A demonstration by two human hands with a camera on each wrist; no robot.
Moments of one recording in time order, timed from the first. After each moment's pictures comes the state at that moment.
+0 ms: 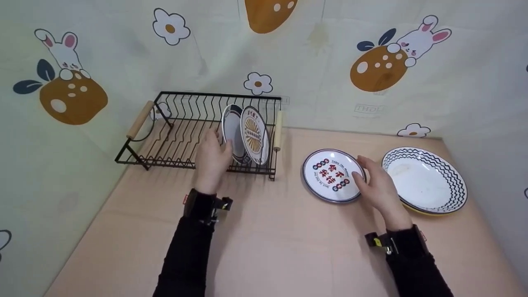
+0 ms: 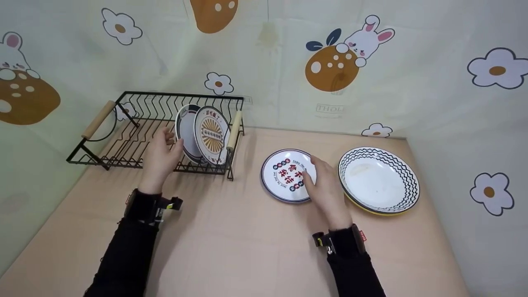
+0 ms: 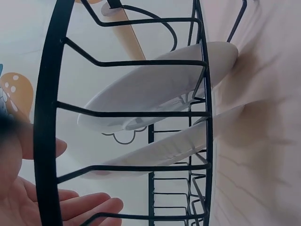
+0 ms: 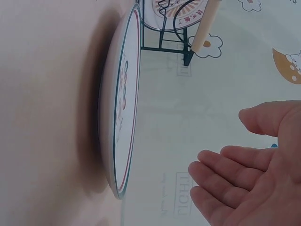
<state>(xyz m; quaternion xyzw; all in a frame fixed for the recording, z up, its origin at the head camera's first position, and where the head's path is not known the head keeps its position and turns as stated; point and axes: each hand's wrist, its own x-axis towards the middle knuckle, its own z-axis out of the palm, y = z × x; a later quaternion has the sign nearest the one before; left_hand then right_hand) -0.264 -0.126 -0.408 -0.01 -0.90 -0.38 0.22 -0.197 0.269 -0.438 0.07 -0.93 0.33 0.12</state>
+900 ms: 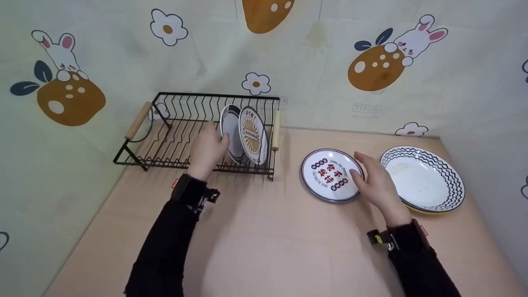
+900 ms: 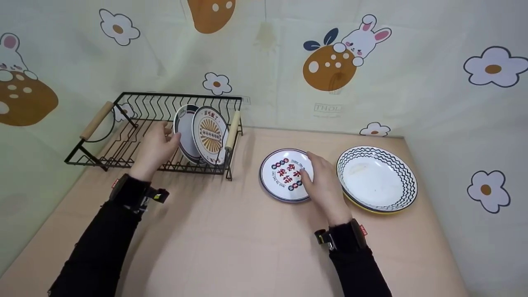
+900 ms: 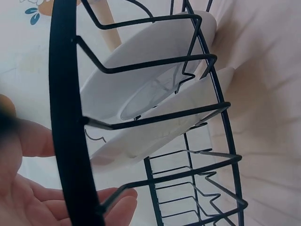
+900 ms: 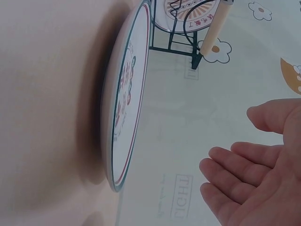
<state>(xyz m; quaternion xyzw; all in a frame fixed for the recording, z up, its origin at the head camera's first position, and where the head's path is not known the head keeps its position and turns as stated) -0.279 -0.136 -0.382 -0.03 -0.94 -0.31 0.13 -0.201 0.272 -0.437 0.11 -0.93 0.31 0.15</state>
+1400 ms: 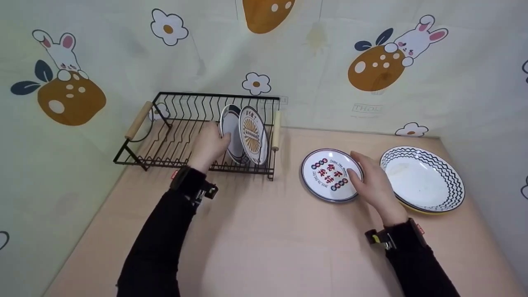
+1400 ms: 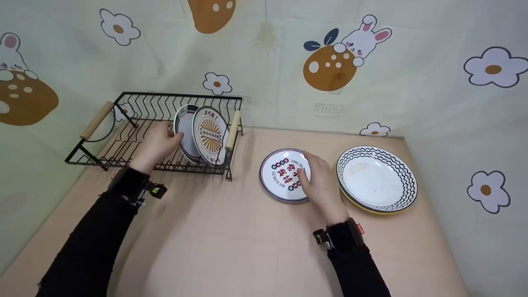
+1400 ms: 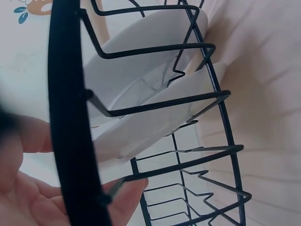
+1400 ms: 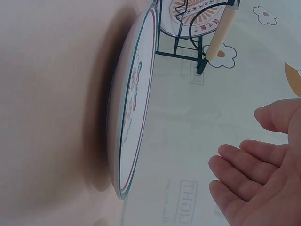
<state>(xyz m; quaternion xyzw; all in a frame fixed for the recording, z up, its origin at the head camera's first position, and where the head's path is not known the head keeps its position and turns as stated) -0.292 -0.139 -0.376 -0.02 -0.95 -0.32 0.05 -0.205 0.266 -0.439 0.11 -0.93 0.32 0.14</state>
